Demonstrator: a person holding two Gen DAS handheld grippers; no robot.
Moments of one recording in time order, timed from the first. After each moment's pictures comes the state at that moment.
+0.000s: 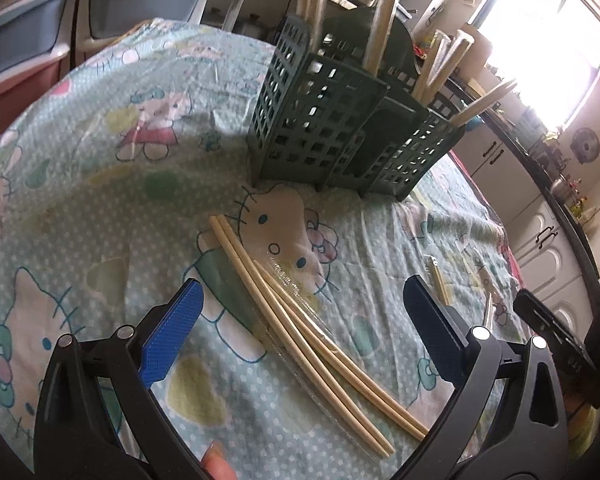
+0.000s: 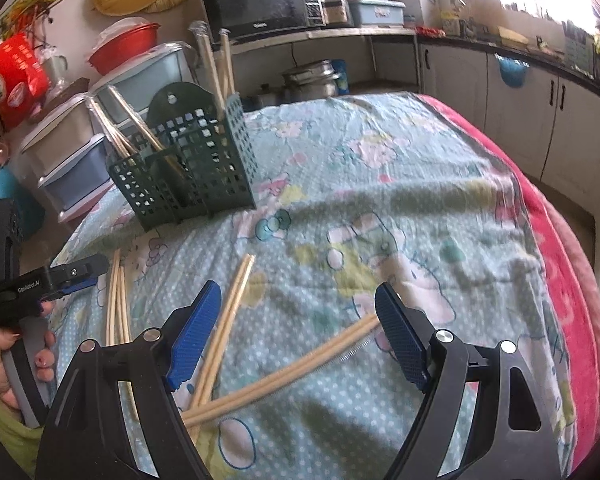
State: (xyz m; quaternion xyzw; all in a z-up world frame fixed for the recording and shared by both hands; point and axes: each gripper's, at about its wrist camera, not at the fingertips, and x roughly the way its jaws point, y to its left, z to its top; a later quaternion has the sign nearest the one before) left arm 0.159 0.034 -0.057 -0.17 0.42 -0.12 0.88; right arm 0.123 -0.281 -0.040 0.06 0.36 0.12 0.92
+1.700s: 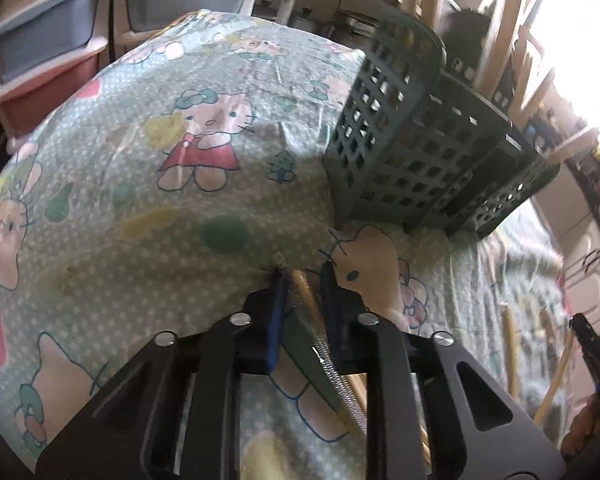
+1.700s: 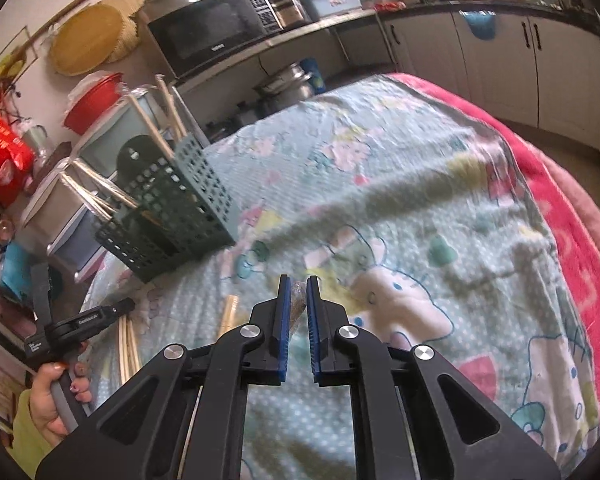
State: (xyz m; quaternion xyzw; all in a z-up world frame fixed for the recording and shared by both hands) left arm 0.207 0.060 -0.070 -0.16 0.45 -0.03 0.88; right arm 0.151 -0.315 -0.038 0.17 0.35 0.11 0.91
